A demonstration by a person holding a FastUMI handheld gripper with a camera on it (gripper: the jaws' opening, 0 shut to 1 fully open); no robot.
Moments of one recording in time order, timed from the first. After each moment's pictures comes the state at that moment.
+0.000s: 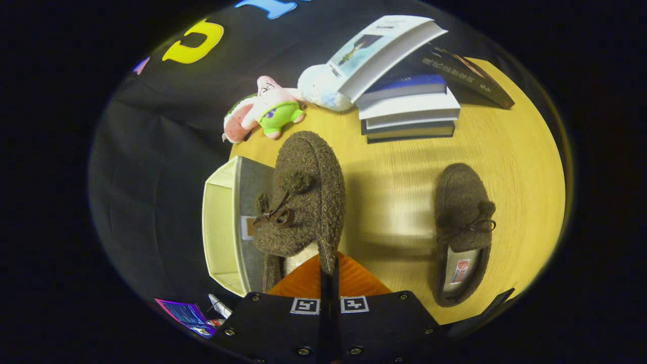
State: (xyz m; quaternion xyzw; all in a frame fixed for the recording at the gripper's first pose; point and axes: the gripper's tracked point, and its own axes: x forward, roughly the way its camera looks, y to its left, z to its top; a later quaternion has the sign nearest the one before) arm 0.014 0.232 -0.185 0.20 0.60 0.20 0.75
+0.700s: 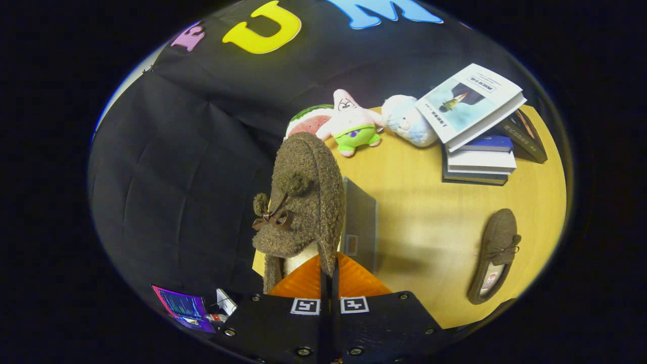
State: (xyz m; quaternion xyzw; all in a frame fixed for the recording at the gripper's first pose) arm 0.015 0.357 -0.099 0.17 0.55 0.29 0.76
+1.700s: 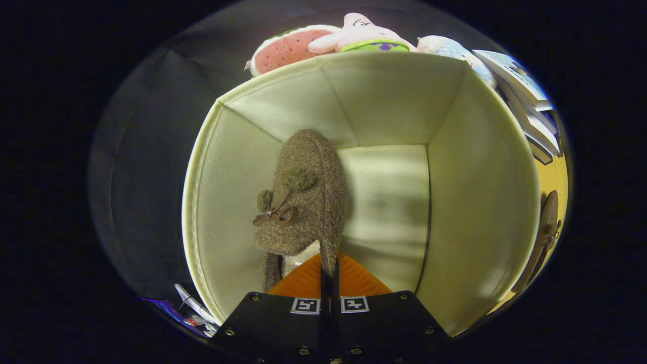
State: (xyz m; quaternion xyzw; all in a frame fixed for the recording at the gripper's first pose) arm -0.013 0.483 -0.285 0.02 0.66 0.19 0.73
